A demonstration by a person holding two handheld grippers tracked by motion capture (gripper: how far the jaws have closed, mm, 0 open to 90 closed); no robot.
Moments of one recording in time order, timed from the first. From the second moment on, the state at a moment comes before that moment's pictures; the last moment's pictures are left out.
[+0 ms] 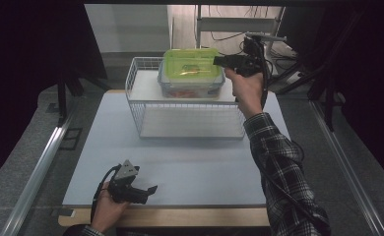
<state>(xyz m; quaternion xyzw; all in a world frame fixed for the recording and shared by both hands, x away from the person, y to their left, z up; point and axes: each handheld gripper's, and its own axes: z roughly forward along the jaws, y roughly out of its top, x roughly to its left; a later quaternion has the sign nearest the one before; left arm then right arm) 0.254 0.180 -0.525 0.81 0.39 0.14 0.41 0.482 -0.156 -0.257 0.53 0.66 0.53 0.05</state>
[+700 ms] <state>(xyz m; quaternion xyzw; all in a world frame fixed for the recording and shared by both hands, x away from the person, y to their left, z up) 0.254 0.179 -0.524 0.82 0.39 0.14 0.41 0.481 -0.168 -0.254 0.52 0.68 0.52 0.04</state>
